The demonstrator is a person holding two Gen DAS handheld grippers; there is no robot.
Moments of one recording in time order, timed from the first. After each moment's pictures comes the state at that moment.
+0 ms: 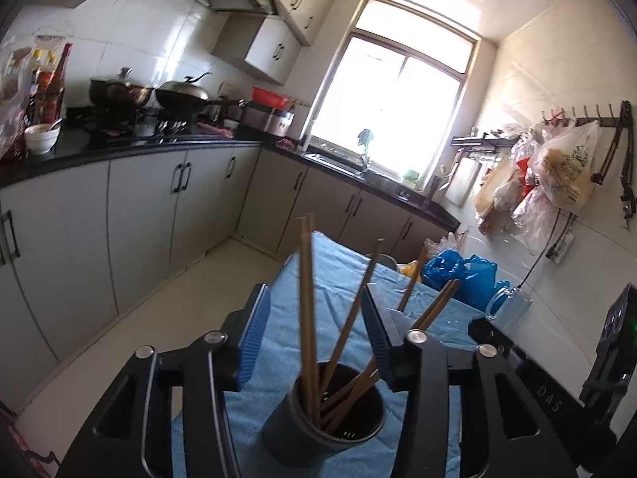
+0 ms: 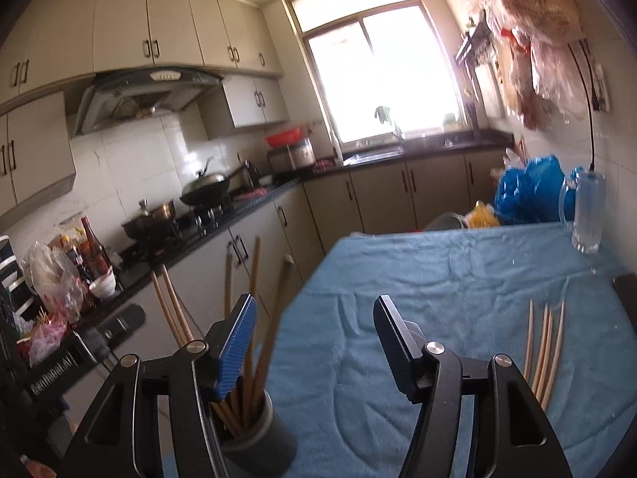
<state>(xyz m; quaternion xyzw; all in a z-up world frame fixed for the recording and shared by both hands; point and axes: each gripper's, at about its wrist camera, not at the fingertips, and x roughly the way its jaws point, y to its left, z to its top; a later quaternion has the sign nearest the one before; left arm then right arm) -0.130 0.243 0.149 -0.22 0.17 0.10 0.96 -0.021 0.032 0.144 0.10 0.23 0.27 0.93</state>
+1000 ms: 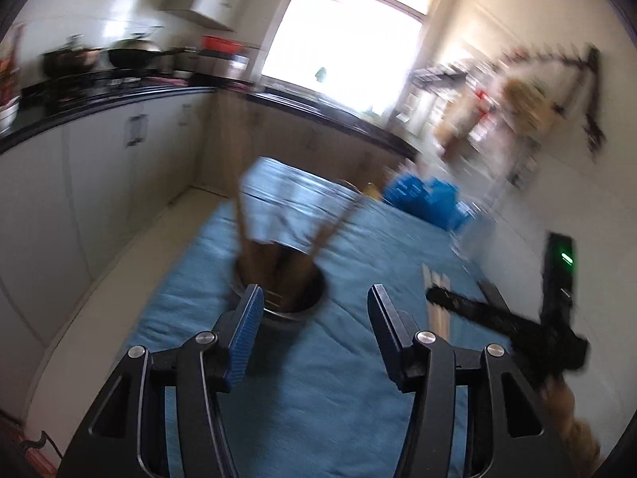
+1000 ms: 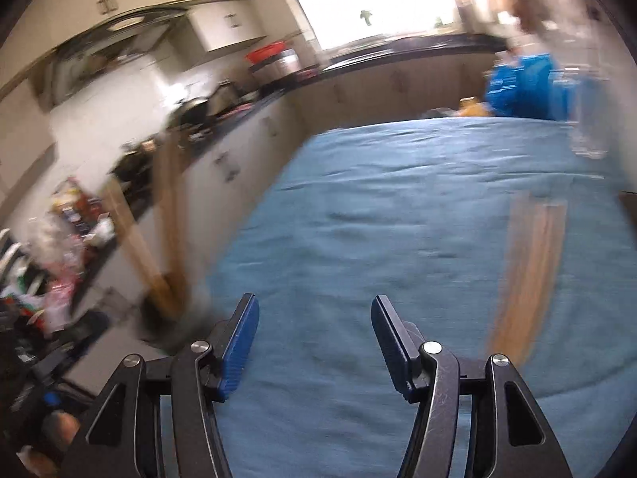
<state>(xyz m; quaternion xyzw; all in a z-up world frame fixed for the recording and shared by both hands) -0.145 0.179 0.113 -0.18 0.27 -0.03 0.95 0.005 -0.036 0.078 0.10 0.39 0.26 0.88</state>
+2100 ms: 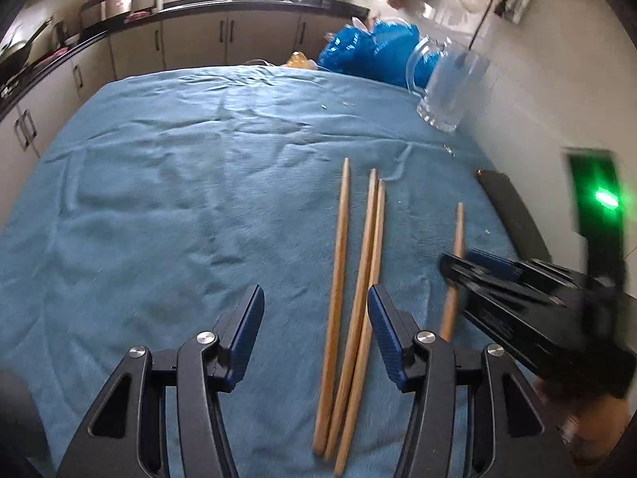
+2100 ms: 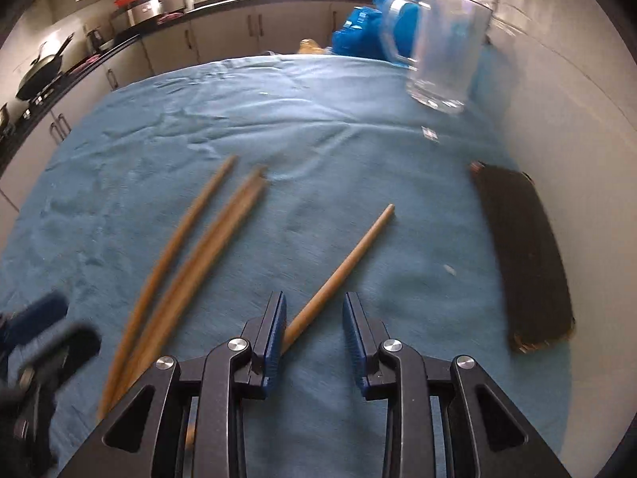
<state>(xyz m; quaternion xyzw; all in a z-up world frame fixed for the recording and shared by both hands) 0.083 -0.034 0.033 -0.06 0.47 -0.08 0.88 0.124 -0.189 0.001 -0.01 0.51 0.06 0.86</state>
